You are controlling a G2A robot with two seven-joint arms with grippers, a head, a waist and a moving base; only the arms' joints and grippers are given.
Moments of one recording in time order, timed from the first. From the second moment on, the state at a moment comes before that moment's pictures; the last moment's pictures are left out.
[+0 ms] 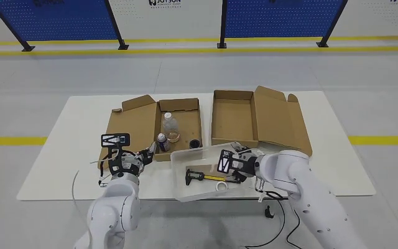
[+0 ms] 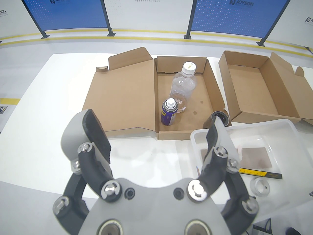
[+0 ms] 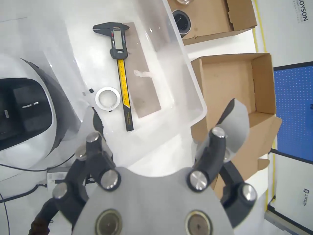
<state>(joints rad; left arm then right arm) 1.63 -1.25 -1.38 -2.18 1.40 0.41 -0.65 -1.12 -1.13 1.07 -1.79 -1.30 -0.77 0.91</state>
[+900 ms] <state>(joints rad) 1.63 -1.25 -1.38 -2.18 1.40 0.41 -0.65 -1.07 -1.13 1.02 -1.74 -1.23 -0.76 0.99</state>
